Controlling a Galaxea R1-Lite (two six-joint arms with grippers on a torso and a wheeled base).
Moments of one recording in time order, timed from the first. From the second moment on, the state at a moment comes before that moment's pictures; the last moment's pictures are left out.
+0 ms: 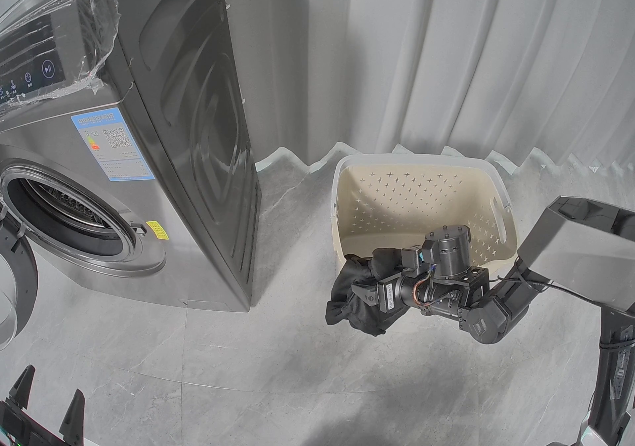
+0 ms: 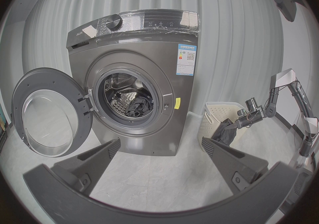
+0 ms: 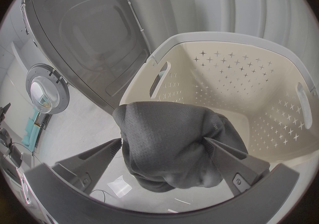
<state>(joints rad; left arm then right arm) 0.00 0.02 -0.02 0.00 0.01 -0.03 0.52 2.25 -0.91 -0.88 0.03 0.09</state>
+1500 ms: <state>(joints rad) 0.00 0.02 -0.02 0.00 0.01 -0.03 0.47 2.19 -0.79 -0.93 0.03 0.07</state>
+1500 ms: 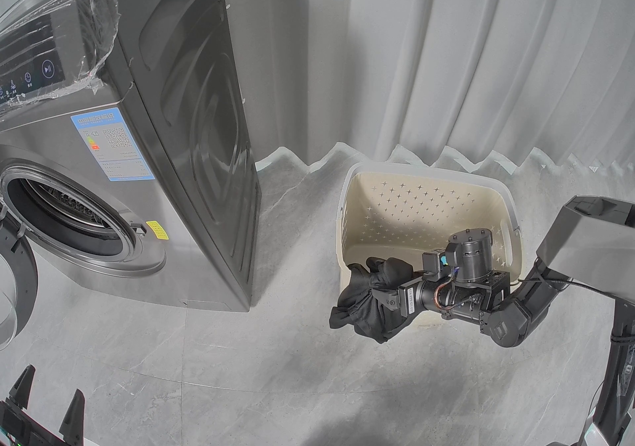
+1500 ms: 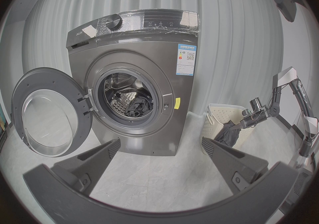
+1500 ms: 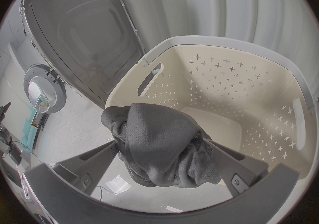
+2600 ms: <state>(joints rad) 0.00 0.02 -0.02 0.00 0.01 -0.03 0.48 1.97 -0.65 -0.97 0.04 0.05</state>
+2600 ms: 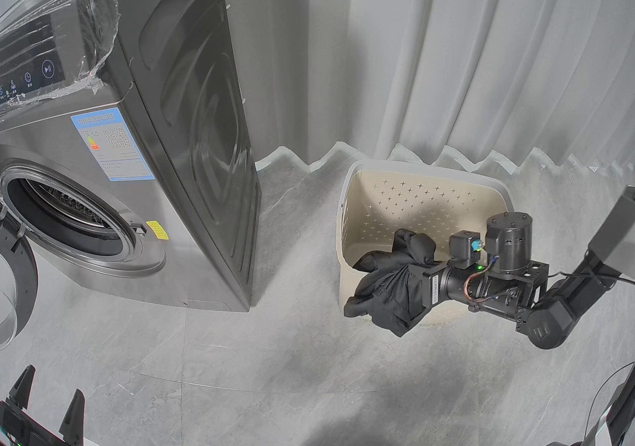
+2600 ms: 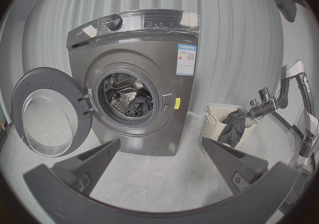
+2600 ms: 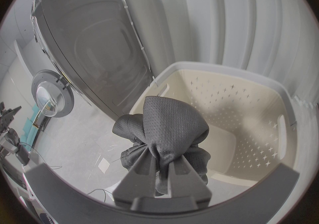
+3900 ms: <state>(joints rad) -0.01 0.02 -0.02 0.00 0.00 -0.03 0.64 1.39 -0.51 -1.01 0.05 0.14</state>
